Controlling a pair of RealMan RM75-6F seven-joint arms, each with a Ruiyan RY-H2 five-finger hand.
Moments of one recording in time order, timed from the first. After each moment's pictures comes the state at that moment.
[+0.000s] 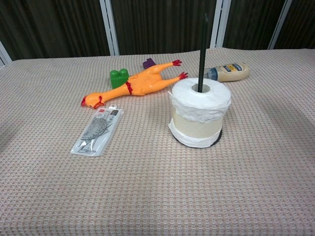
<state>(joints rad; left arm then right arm) -0.13 -1.24 -0.02 -1.38 1.50 1.41 -0.04 0.12 -1.17 0.05 -1.48 -1.53 1.46 0.52</state>
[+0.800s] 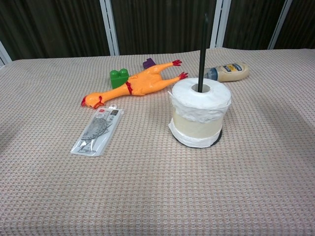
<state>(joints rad) -0.12 -1.24 -0.01 -1.38 1.51 1.43 -0.04 0.15 -1.17 0.06 -1.53 -1.50 1.40 0.22</state>
